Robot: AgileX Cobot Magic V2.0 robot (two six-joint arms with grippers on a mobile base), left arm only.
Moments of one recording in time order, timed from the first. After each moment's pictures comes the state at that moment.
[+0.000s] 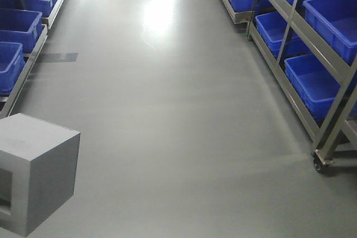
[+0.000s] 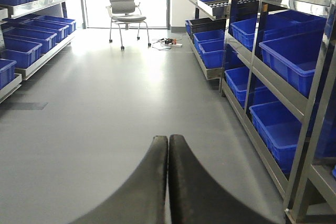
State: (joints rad) arm -0.45 0.21 -0.26 0.03 0.10 -0.10
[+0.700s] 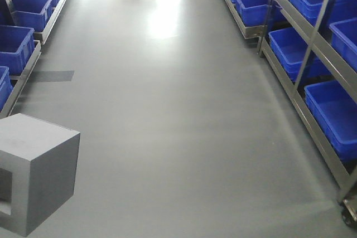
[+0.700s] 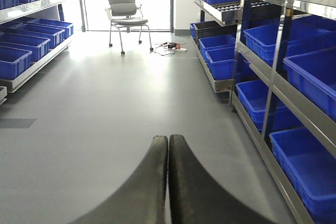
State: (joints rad) arm -0.45 0.21 -0.26 0.03 0.10 -0.10
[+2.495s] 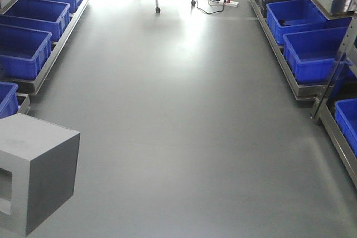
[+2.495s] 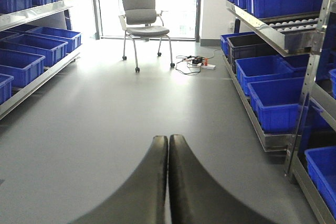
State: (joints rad) arm -0.45 0.21 -0.26 0.03 0.10 -0.10
